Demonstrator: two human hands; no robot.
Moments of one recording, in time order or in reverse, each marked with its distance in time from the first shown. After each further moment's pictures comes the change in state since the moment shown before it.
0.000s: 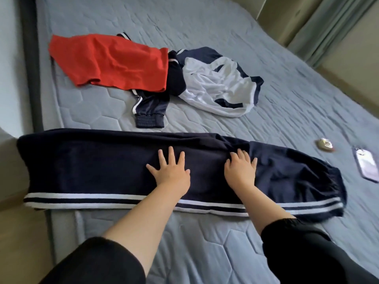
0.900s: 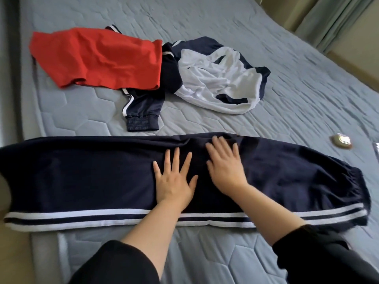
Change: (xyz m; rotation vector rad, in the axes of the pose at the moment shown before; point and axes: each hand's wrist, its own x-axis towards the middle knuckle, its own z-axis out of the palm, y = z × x) left_hand 0.026 0.004 0.045 0.113 0.356 0.128; right_hand 0.020 -0.022 0.019 0.010 0.121 -0.492
